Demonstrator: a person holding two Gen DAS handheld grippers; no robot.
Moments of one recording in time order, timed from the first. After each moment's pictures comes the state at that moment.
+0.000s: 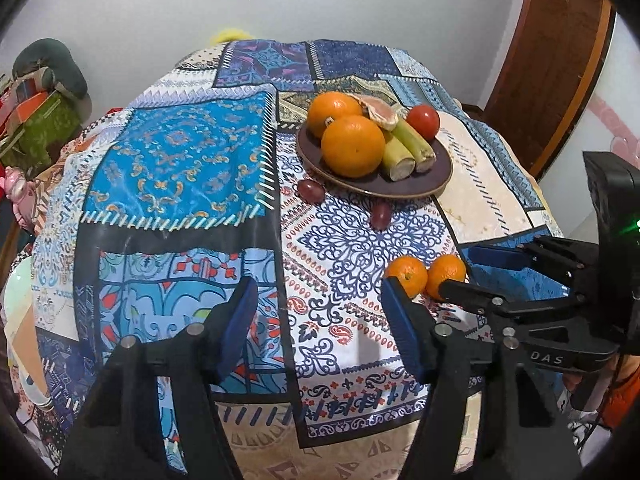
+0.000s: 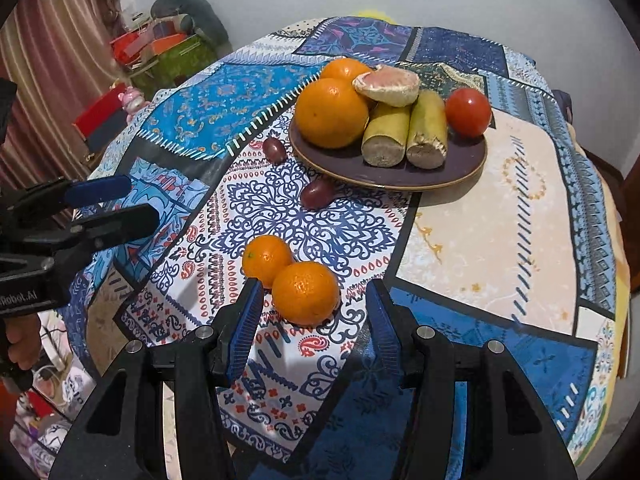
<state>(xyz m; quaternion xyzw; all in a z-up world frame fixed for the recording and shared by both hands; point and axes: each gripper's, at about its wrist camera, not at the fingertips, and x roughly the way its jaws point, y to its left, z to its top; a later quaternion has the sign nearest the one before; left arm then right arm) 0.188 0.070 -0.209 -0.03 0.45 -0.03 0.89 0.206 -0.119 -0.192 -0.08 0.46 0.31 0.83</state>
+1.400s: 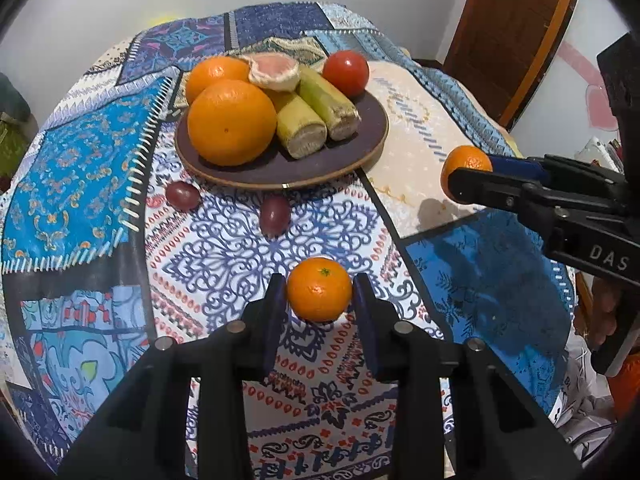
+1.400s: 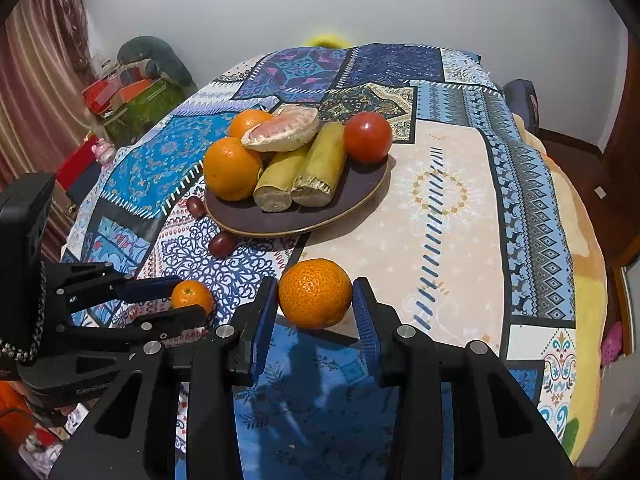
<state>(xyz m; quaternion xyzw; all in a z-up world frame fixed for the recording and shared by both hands) 0.243 -0.003 -0.242 0.01 0.49 -0.11 0.86 0.245 -0.191 -0.172 -0.02 0.43 0.27 0.86</state>
